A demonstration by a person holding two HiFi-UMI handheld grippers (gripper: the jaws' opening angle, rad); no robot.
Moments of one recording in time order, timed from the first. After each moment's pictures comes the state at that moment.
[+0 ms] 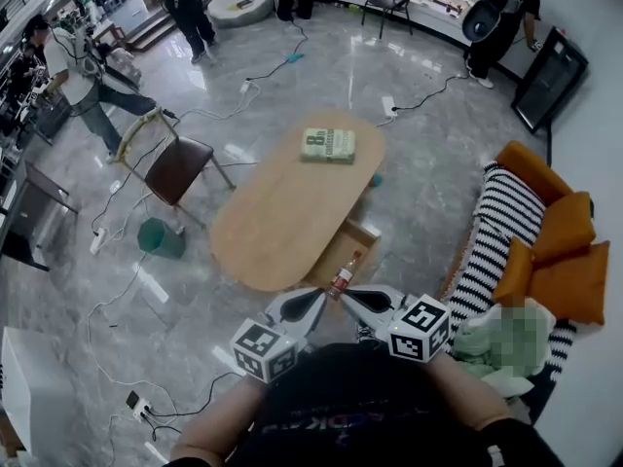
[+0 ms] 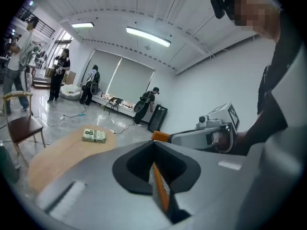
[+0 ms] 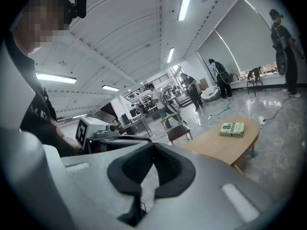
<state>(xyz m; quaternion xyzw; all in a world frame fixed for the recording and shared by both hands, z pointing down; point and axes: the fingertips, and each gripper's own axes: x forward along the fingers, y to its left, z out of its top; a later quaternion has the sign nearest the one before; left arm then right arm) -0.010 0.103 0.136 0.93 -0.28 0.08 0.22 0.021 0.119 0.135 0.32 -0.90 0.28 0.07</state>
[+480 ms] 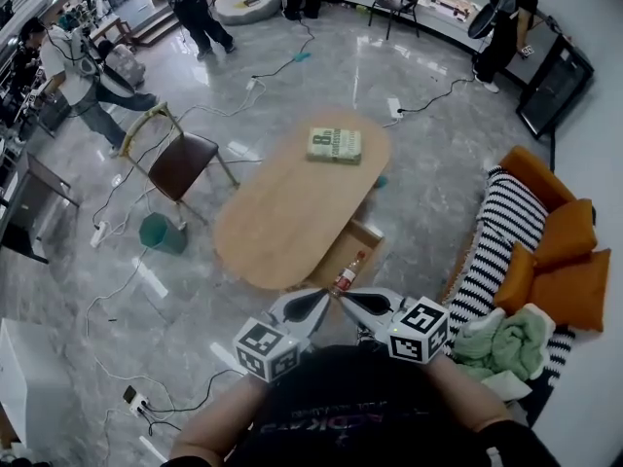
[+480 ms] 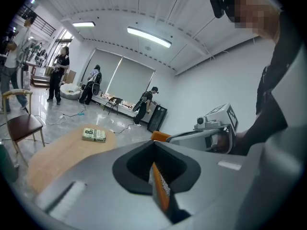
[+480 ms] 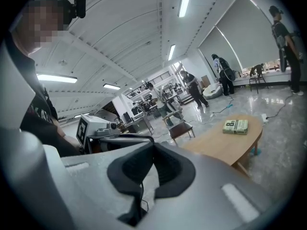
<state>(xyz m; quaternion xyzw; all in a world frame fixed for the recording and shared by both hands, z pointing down) -0.017 0.107 0.143 0.93 -0.28 0.08 0.22 0.005 0.122 0.143 0.30 -0.91 0.28 0.07</state>
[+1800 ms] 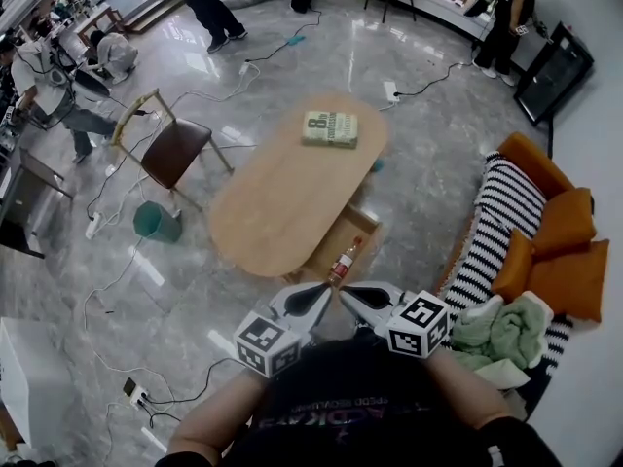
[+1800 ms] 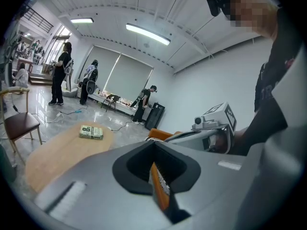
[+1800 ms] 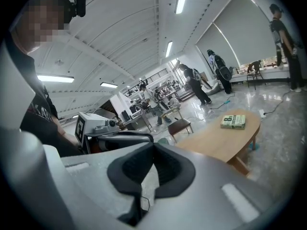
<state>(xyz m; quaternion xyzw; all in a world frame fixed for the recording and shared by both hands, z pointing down) -0.011 0.113 0.154 0.94 -0.26 0.09 0.22 0.007 0.127 0.160 0.31 -0.90 0.30 0.09</state>
